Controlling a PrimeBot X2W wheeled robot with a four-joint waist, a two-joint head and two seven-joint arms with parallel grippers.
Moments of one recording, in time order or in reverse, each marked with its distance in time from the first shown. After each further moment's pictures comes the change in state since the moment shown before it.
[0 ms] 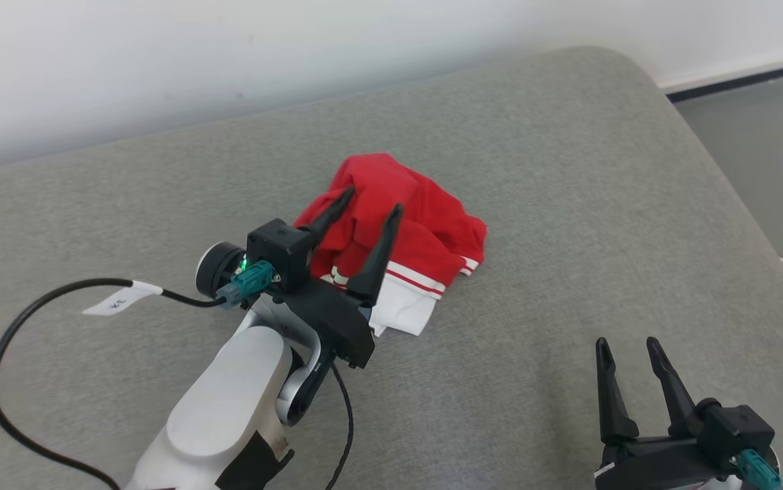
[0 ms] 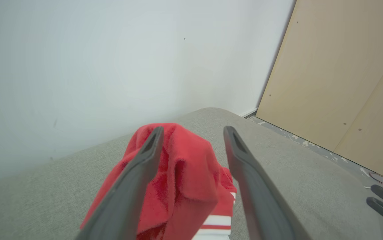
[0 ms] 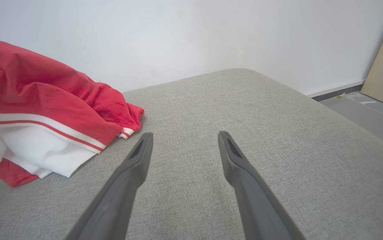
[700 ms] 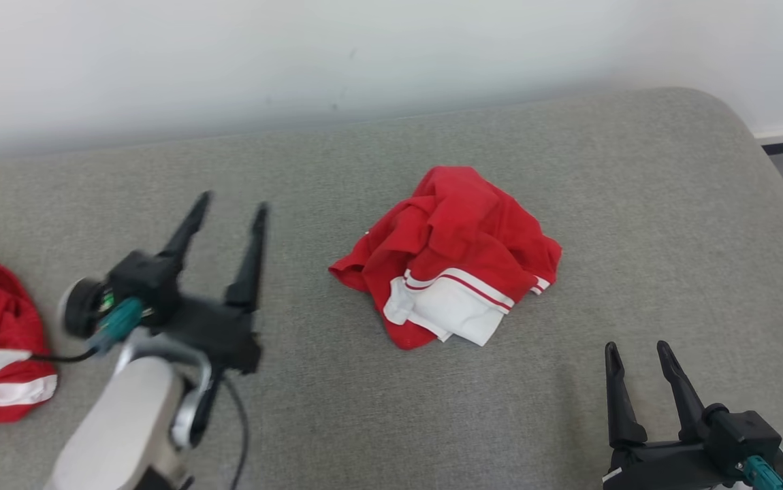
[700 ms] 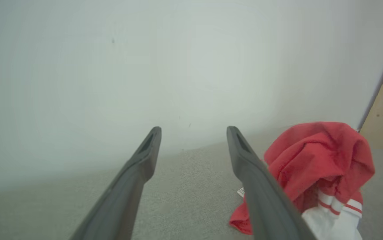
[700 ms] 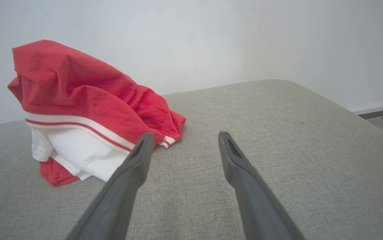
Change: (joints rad) left arm 0.110 0.170 0.115 -0.126 0.015 0.108 -0.054; right arm 0.020 0.000 -0.022 -0.018 -0.039 0.000 0.000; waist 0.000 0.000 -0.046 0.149
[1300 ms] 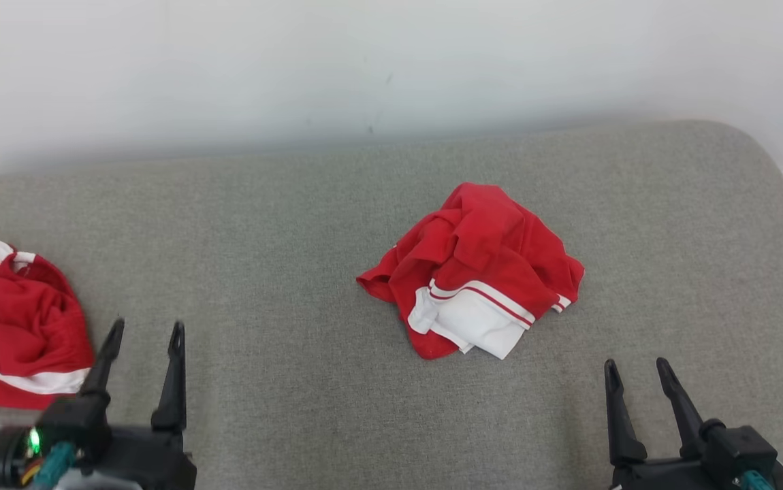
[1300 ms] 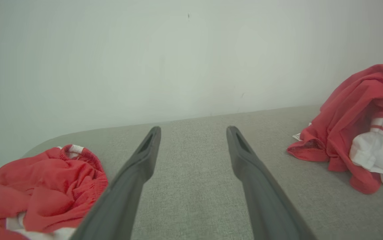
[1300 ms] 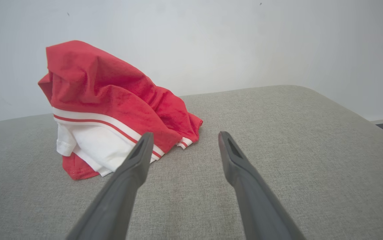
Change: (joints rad) left arm 0.395 0.080 0.232 -0.204 0.119 0.049 -0.007; right arm 0.030 0.000 -0.005 0.002 -0.026 0.000 0.000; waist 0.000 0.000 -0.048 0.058
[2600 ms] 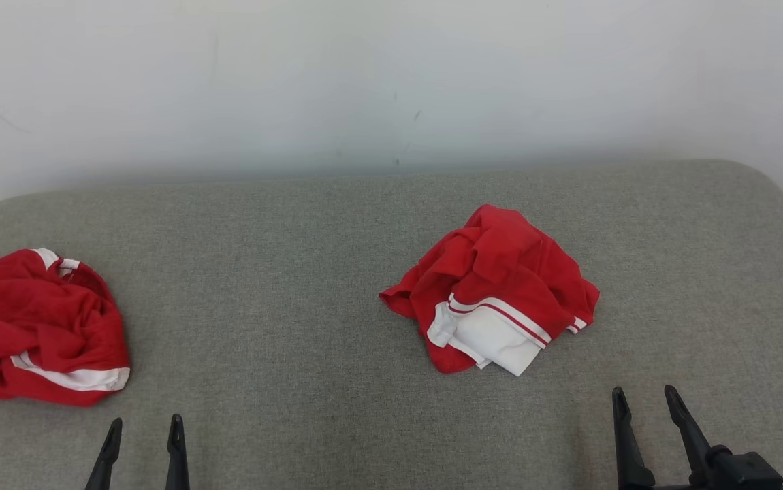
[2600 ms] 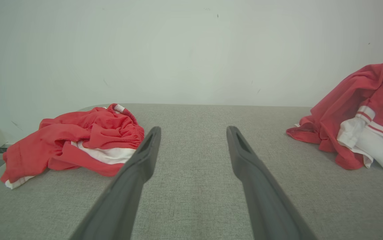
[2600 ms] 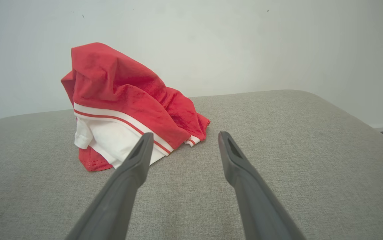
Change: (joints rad) left arm 0.339 -0.285 0.315 -0.182 0.247 -0.155 0.000; right arm 0.074 0.000 -0.014 -0.018 -0.020 0.000 0.000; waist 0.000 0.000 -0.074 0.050
